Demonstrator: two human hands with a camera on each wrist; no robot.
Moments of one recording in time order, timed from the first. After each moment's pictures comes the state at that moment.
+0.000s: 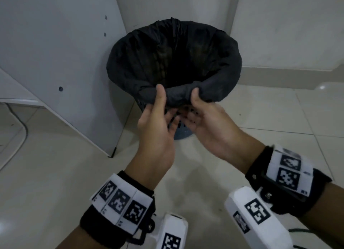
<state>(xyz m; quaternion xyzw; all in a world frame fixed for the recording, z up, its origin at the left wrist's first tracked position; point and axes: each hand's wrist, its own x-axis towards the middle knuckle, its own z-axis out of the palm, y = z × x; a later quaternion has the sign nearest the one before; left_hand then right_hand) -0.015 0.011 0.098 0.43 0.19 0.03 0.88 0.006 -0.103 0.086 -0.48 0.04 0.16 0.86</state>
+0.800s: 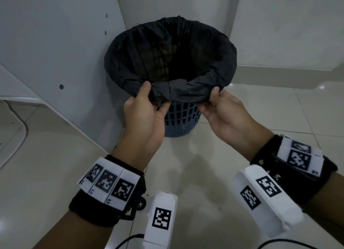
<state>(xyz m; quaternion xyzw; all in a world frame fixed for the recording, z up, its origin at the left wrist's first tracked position) 0.008 0.030 0.111 0.34 0.20 0.08 0.92 0.026 -0.116 0.090 -0.42 0.17 0.04 0.89</state>
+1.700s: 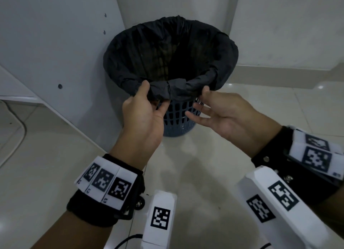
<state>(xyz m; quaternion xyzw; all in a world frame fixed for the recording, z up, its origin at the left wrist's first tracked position) 0.010 0.029 0.111 0.34 0.21 0.08 0.91 0.024 -0.108 0.117 -0.53 0.26 0.13 0.80</state>
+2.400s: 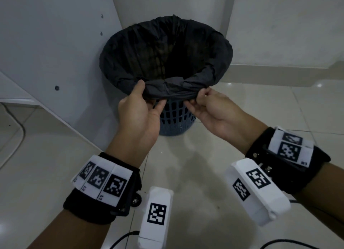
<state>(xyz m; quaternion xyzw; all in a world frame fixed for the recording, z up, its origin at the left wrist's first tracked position) 0.015 0.033 0.112 0.34 0.22 0.07 0.91 0.038 -0.111 0.090 -0.41 0.16 0.13 0.89</state>
